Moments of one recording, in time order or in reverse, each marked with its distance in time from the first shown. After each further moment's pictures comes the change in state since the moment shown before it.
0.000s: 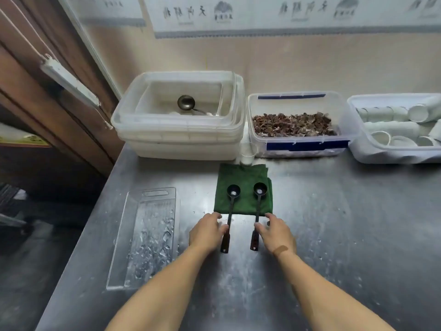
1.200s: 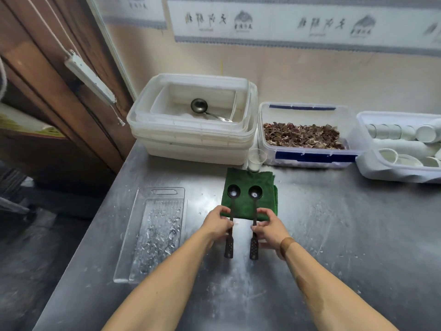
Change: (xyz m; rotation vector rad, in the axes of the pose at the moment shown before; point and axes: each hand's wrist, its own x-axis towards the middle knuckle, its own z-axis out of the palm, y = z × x) left_hand 0.000 0.019 -0.034 -0.870 -0.189 -0.177; right_hand 0.004 -0.037 -0.019 0.700 -0.320 0.048
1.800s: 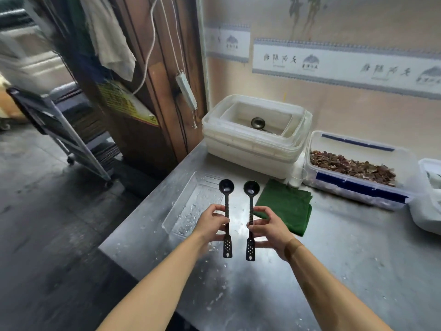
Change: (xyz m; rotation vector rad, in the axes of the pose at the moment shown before) left_hand -0.136 -0.035 -0.034 -0.365 0.361 0.116; right_hand -0.083 -0.027 0.034 -0.036 -0.446 -0.156
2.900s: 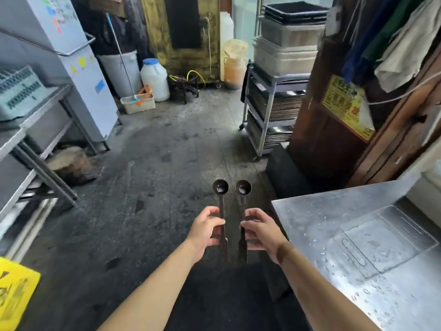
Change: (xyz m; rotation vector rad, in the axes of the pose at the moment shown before) left_hand -0.313 -0.171 -0.321 -0.541 0.737 0.103; right_hand -0.126 0.083 0.429 -0.483 -0.715 0.002
